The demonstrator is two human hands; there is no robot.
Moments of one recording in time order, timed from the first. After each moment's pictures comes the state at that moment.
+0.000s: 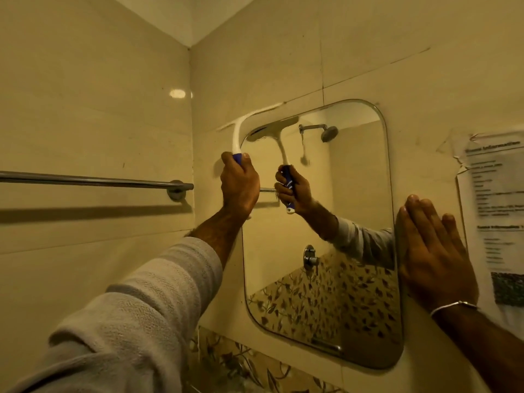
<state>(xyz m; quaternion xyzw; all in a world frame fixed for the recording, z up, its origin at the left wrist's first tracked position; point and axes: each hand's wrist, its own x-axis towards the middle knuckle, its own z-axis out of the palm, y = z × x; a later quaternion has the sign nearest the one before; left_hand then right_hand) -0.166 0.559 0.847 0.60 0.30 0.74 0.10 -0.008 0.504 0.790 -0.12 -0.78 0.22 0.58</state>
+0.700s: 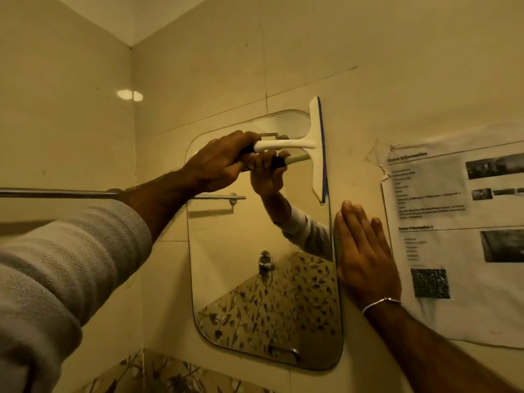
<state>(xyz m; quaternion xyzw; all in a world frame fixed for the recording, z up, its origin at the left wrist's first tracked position) -0.144 0.527 0.906 0.87 0.04 0.43 -0.22 0.103 0.403 0.692 -0.58 -0.47 -0.58 0.33</state>
